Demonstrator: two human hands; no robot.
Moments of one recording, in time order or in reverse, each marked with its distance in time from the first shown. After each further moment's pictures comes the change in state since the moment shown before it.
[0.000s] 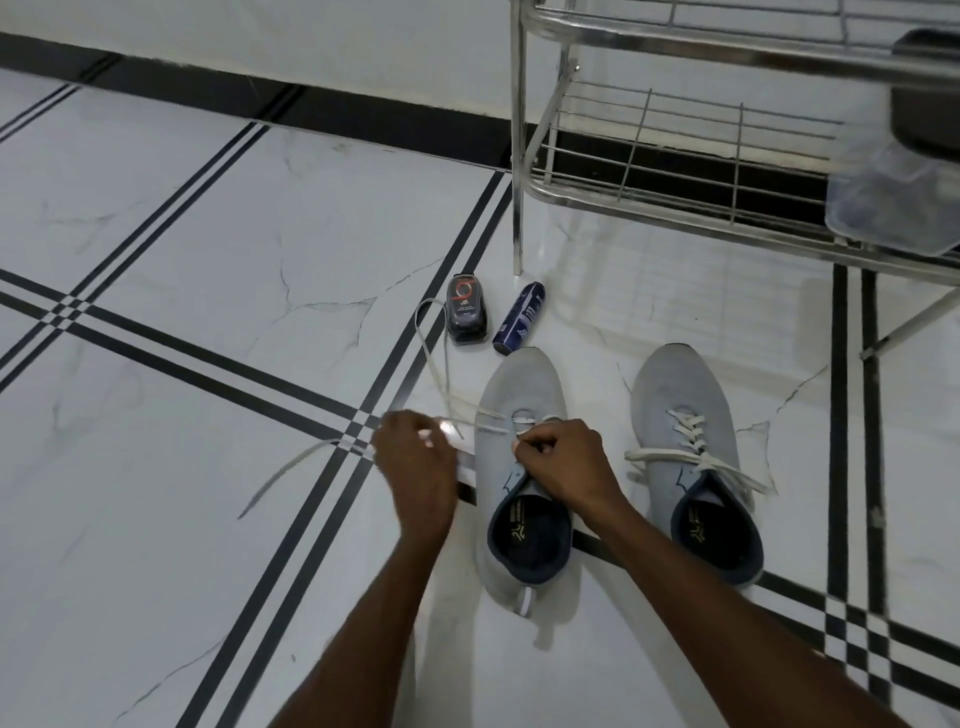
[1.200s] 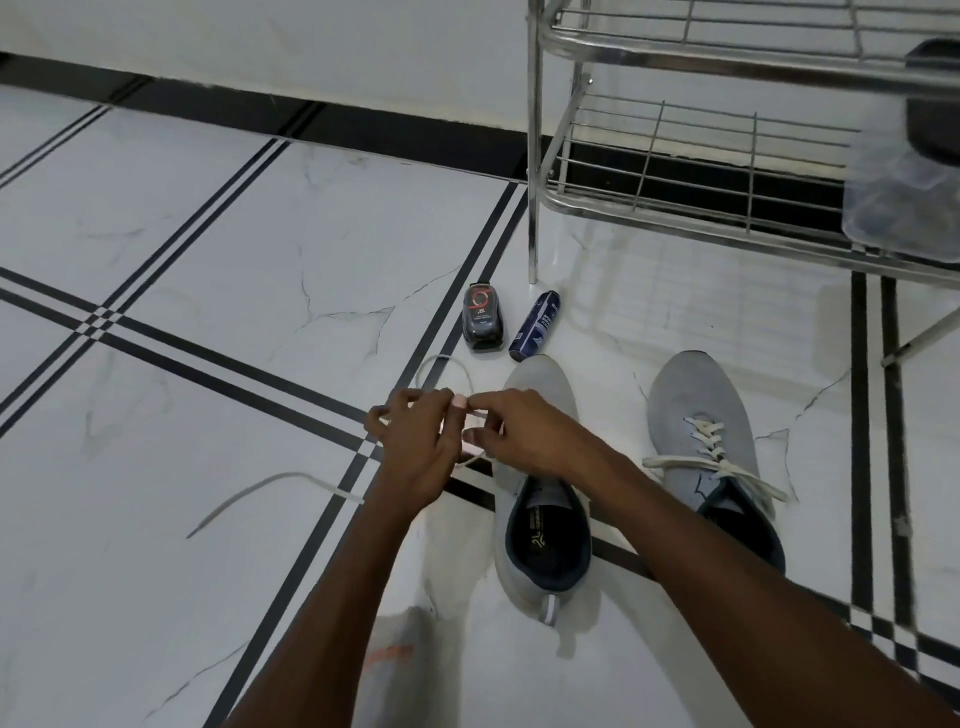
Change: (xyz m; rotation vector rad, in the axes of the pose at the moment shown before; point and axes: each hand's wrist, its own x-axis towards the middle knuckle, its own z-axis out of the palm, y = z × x) left_hand 0.030 0.020 -0.054 -0.014 -0.357 0.266; right_hand 0.017 -0.081 0.001 -0.191 -0.391 -0.312
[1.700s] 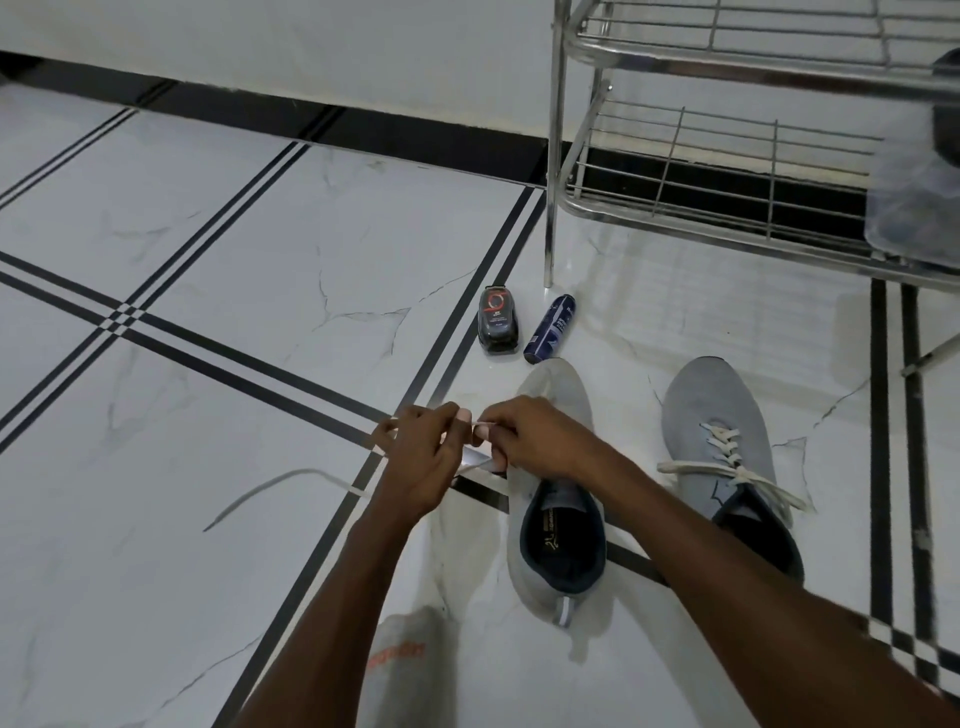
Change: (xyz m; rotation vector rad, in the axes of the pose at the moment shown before) left_hand -0.012 -0.006 -0.015 -0.039 -0.070 -0.048; right_hand 0.008 0.006 0.007 0.046 -0.066 0.044
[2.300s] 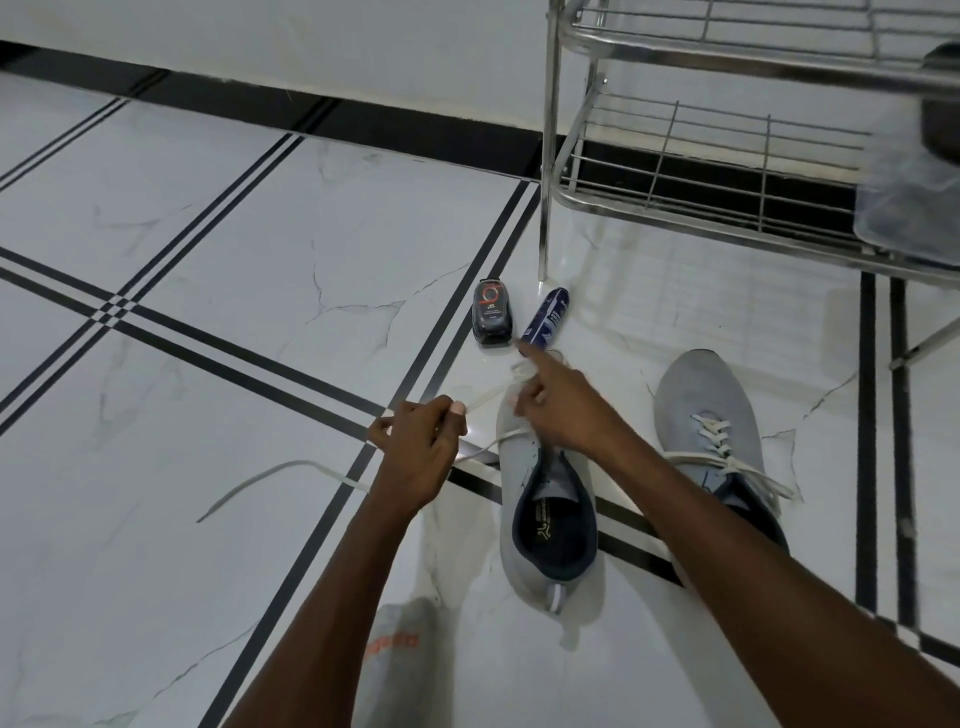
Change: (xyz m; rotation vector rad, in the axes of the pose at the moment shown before) left_hand -0.004 0.000 0.005 -0.008 0.017 -0.057; right_hand -0.008 0.013 -0.022 0.105 0.246 0.099
